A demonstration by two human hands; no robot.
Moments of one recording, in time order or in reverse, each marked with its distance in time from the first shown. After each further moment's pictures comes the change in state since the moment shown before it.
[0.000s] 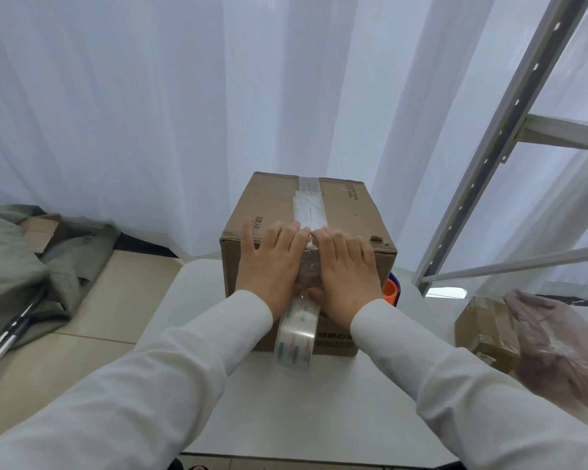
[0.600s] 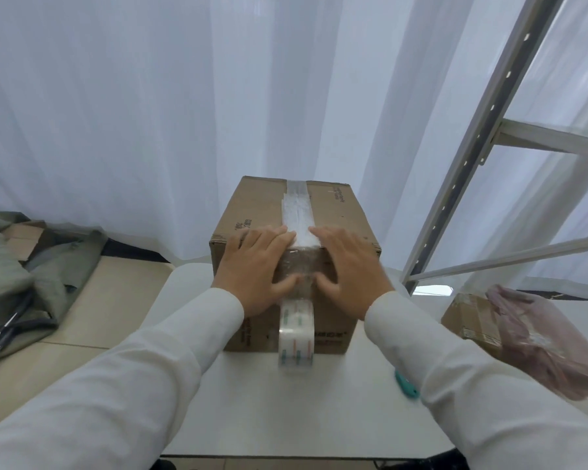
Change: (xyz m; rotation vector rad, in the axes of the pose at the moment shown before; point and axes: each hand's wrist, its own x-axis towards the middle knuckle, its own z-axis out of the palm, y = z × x) left_hand -0.004 -0.021 -0.002 -0.255 0.093 0.118; right_hand -0.008 0.026 -0.018 0.225 0.077 -0.093
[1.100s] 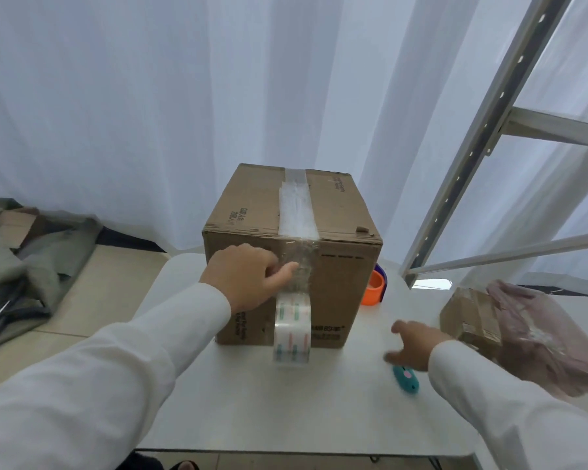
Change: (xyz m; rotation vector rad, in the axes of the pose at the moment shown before) left_hand -0.004 0.002 -0.006 -0.111 -0.192 -0.098; right_hand -0.081 0.093 0.029 -0.182 -0.866 0.713
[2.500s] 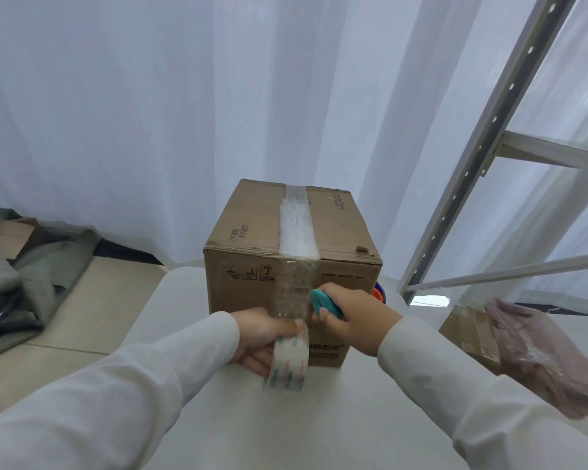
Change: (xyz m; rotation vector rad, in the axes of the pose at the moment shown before) left_hand -0.010 0.012 0.030 -0.969 -0.766 -0.741; right_hand -0.051 -0.083 -0.053 0.298 0.244 -0.611
